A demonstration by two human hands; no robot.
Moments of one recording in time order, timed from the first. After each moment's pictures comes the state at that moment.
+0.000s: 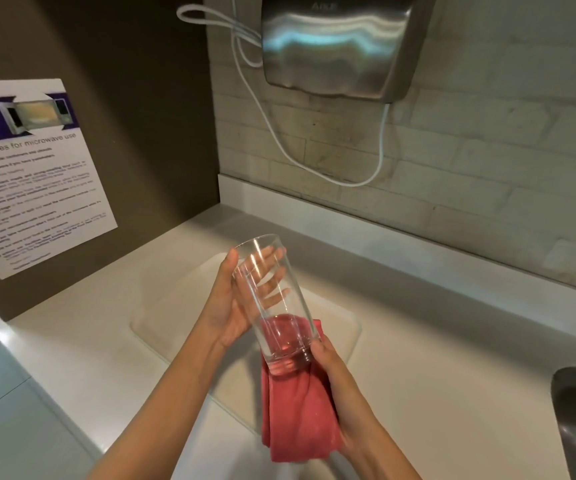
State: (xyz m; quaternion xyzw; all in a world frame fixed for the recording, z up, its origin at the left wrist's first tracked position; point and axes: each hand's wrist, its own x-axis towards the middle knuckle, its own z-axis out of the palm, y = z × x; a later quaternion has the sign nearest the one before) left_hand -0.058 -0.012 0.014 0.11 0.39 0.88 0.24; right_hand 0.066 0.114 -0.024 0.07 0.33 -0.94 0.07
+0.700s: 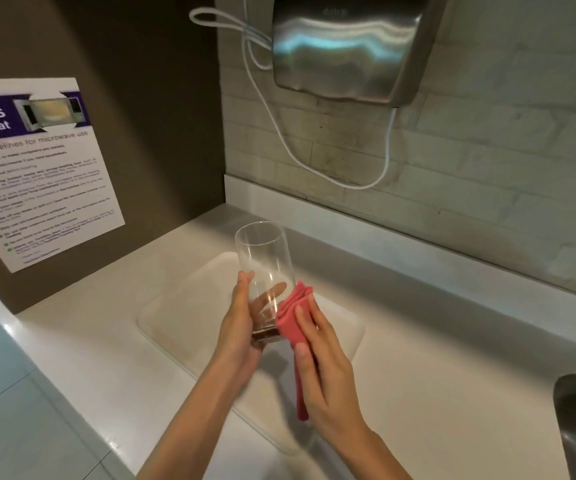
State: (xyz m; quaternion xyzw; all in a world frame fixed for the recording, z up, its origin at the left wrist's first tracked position) left_hand -0.011 -0.003 0.007 -0.04 0.48 0.87 0.13; right_hand 0.065 0.106 -0.025 -0.13 0.81 -0.50 -0.29
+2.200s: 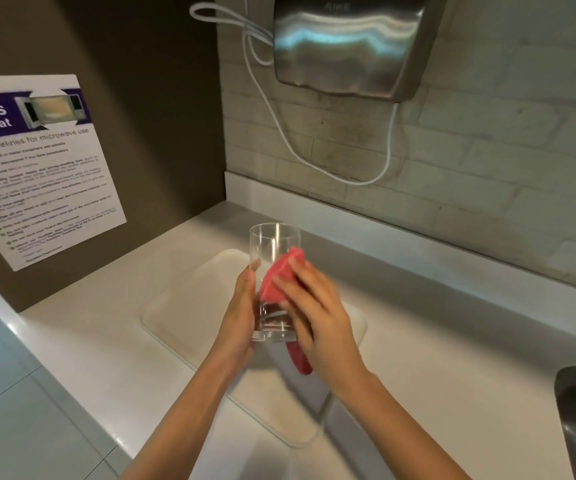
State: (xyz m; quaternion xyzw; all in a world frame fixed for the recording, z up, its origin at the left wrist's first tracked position) left_hand -0.030 -0.015 -0.017 0.10 0.53 0.84 0.11; right_hand 0.031 0.109 0.014 -0.18 0.87 -0.31 -0.34
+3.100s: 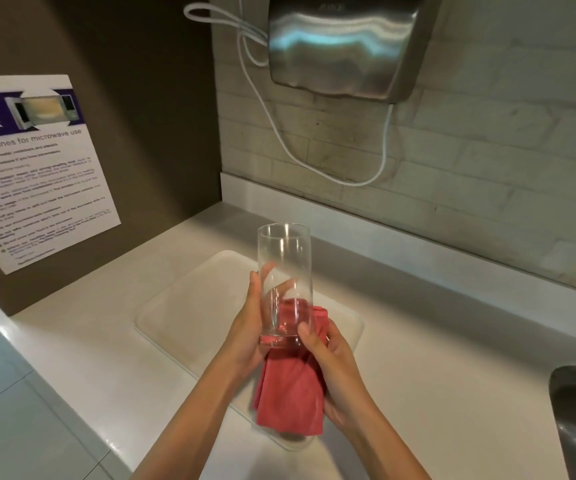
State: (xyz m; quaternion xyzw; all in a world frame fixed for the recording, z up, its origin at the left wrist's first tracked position) left_hand -0.019 -0.001 -0.006 0.09 0.52 0.83 0.17; right_hand 0.055 0.110 -0.018 0.07 0.50 -0.86 -0.02
